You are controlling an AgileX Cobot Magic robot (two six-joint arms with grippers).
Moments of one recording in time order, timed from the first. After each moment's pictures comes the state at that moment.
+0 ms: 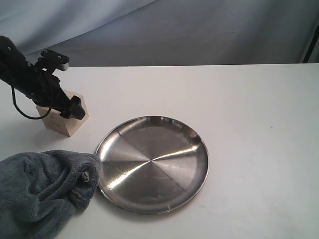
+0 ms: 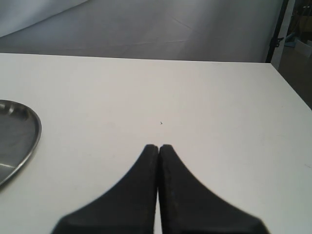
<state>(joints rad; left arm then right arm) -0.05 2.12 -1.43 -0.40 0.64 0.82 0.00 0.00 0.00 0.04 0.34 -0.07</state>
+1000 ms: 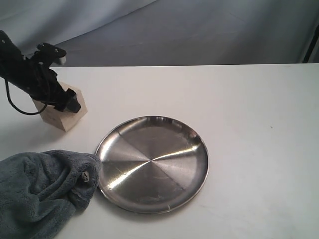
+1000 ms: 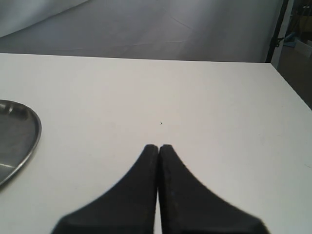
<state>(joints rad) -0.05 2.06 -1.42 -0.40 0.65 0.82 0.00 0.00 0.00 0.04 0.34 -0.07</state>
